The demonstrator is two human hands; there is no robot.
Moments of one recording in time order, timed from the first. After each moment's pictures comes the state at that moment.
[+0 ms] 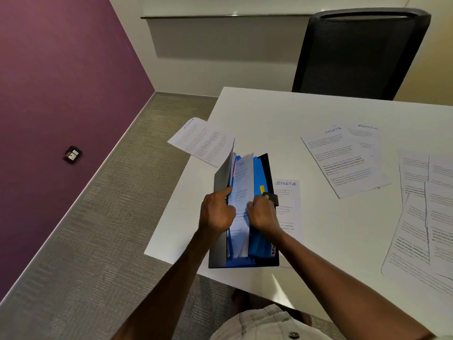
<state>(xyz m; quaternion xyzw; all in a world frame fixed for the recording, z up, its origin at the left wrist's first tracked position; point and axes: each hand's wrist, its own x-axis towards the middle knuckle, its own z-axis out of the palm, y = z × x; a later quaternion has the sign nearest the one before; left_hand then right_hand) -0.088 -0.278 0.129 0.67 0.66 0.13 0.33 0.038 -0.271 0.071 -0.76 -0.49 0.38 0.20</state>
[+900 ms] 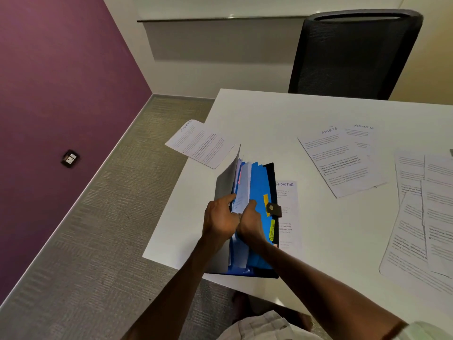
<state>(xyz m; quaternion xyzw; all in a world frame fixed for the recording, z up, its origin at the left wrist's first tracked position) -0.071 -0.287 0.131 0.64 0.67 0.13 0.35 0.009 -0.289 0.060 -0.76 -0.40 0.44 0.26</state>
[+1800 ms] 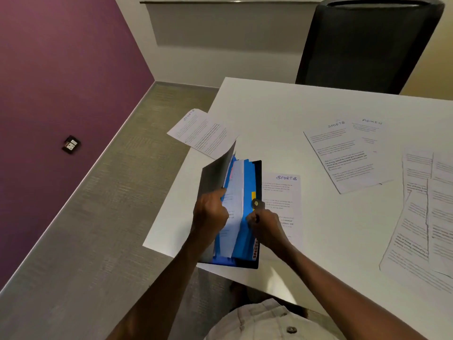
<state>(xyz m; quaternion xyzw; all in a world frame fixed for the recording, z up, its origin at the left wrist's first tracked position) -0.109 -0.284 0.090 0.73 0.64 0.18 0.18 0.056 -0.314 0.048 -0.68 -0.57 0.43 0.16</state>
